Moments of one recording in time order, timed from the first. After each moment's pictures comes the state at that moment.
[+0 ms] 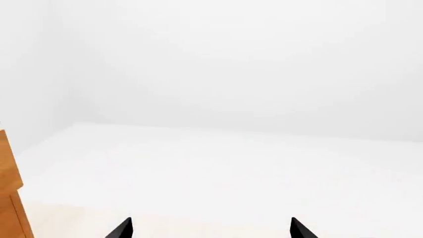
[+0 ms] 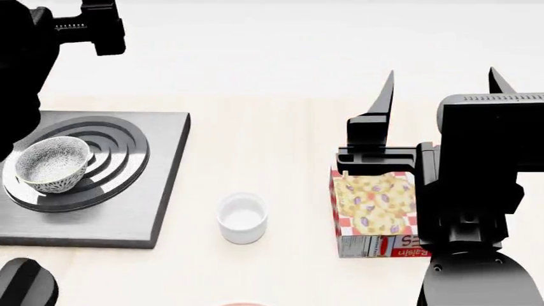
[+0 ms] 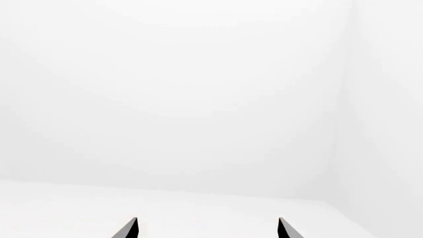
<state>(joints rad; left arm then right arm) -1.27 -0.14 0.20 -0.42 -0.35 -0.82 -0.33 0.63 0.29 -0.04 -0.52 0.22 0.85 0.19</state>
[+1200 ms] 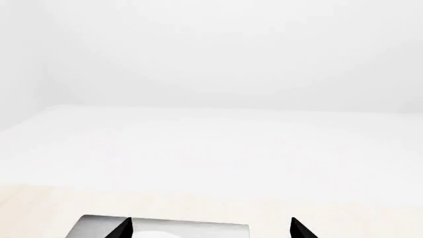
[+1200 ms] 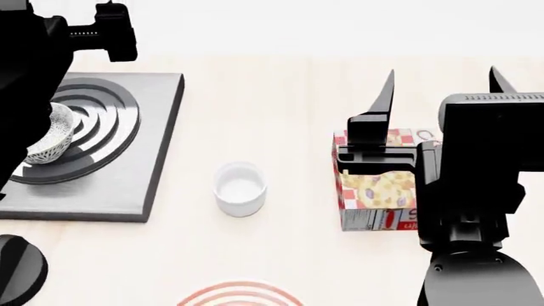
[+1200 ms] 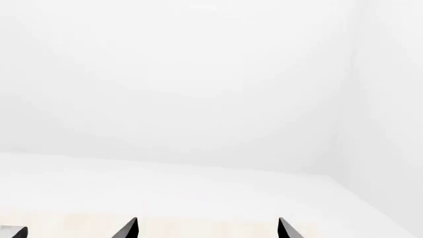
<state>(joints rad) -1.27 -0.15 0.25 -0.56 -0.36 -0.65 -0.24 0.63 0.30 -0.05 -0.52 0.25 0.85 0.20</state>
